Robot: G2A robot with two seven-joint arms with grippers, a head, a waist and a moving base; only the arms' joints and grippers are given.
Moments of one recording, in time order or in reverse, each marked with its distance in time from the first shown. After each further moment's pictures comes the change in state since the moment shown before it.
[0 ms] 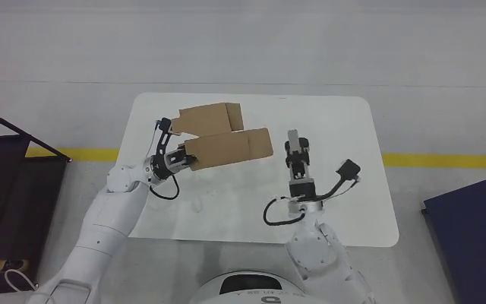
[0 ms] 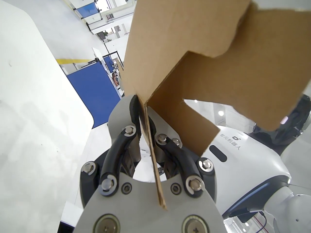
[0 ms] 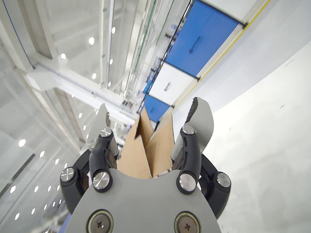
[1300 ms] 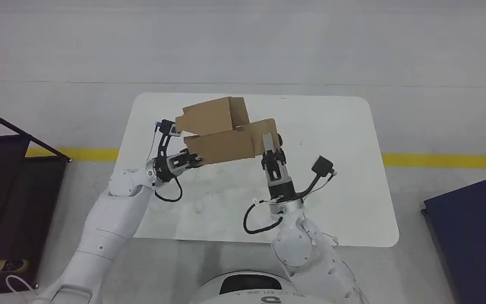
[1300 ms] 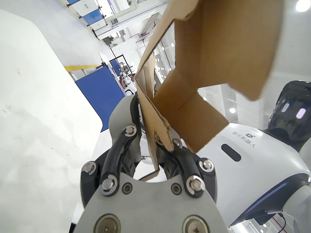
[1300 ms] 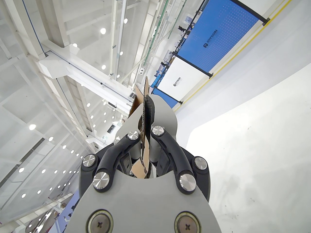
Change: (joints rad) left arm 0.040 -0.011 -0.021 -0.058 0.078 -0.069 0.069; right arm 0.123 -0.013 -0.147 0.142 -0.083 -0.076 0.080
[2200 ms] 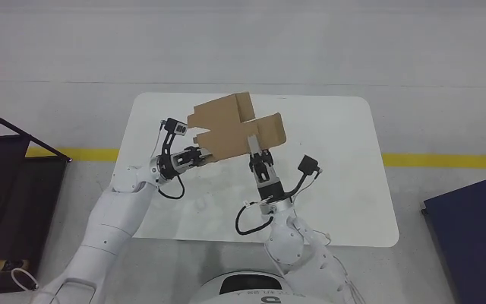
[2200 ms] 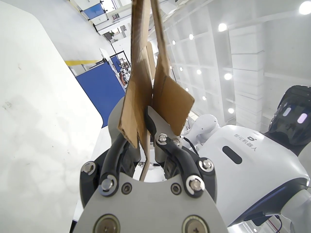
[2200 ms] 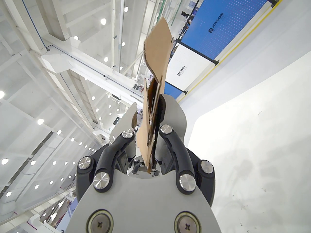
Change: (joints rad) left arm -0.043 -0.018 0.023 0.054 0.011 0.022 -0.022; right arm 0.045 -0.005 -0.046 0.072 0.030 -0.026 0.000
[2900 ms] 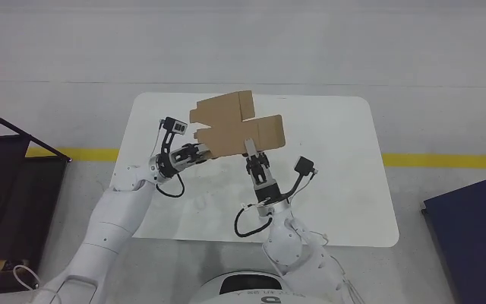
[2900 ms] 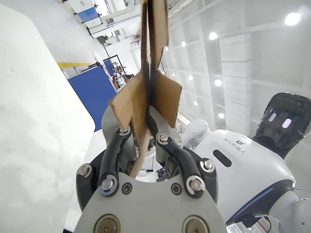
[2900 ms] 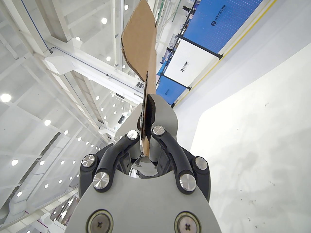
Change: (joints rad) left arm -0.021 -0.007 0.016 0.042 -0.068 0.015 -0.015; right arm 0.010 0.001 -0.025 0.029 0.054 -0.030 0.021
